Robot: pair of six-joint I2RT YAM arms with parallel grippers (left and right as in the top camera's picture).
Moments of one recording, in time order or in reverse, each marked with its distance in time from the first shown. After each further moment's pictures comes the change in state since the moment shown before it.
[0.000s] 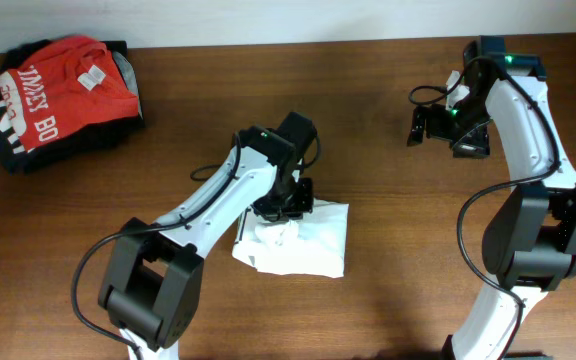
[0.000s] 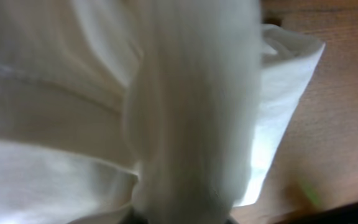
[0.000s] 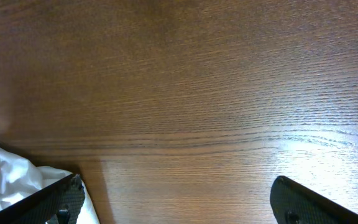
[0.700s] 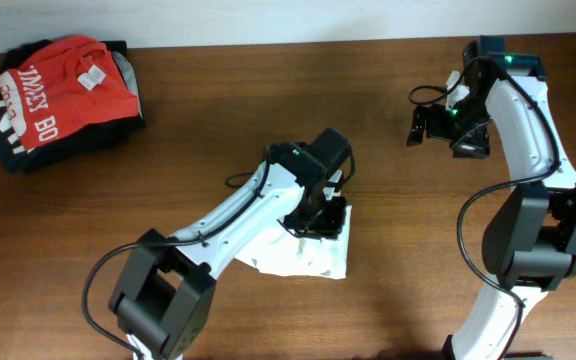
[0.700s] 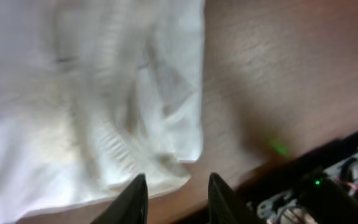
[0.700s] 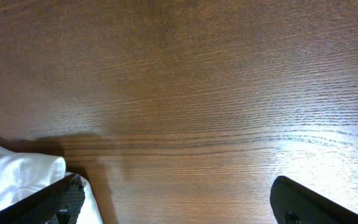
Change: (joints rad) left arm -0.132 -0.013 0.029 -0.008 0.114 0.031; right arm 0.000 0.000 0.000 0.000 0.000 0.000
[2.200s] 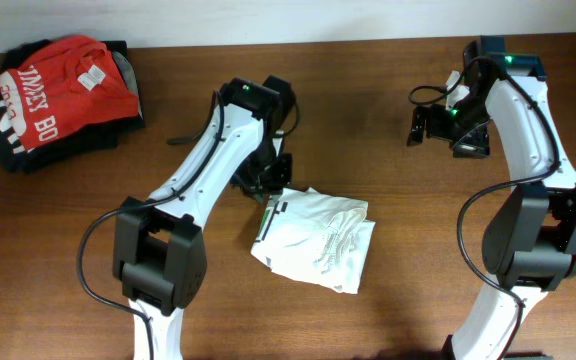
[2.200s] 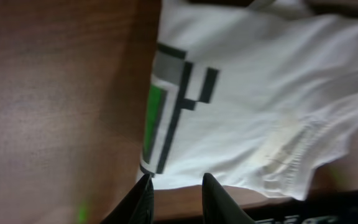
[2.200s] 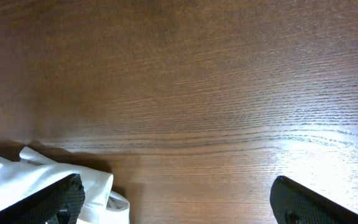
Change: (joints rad) left arm 0.248 0.178 0.316 -0.389 -0.174 0.116; right arm 0.000 0.000 0.000 0.000 0.000 0.001
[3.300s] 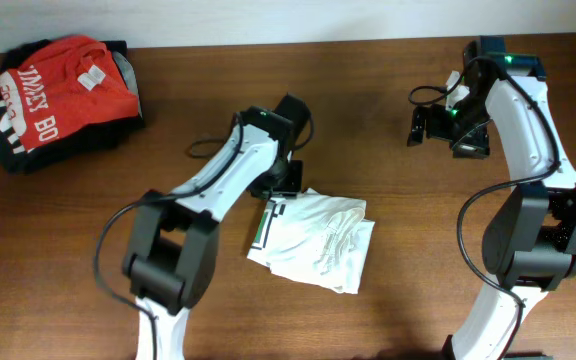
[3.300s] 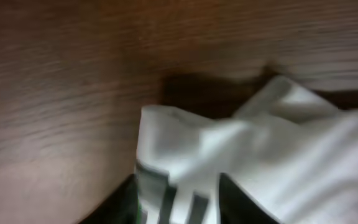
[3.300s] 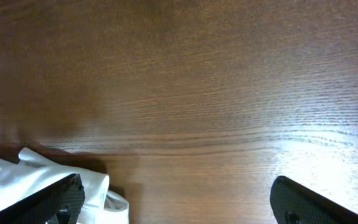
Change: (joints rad) left arm -0.049 0.032 -0.177 0.370 -0.114 -0.020; right arm 0.000 0.000 0.000 0.000 0.000 -0.001
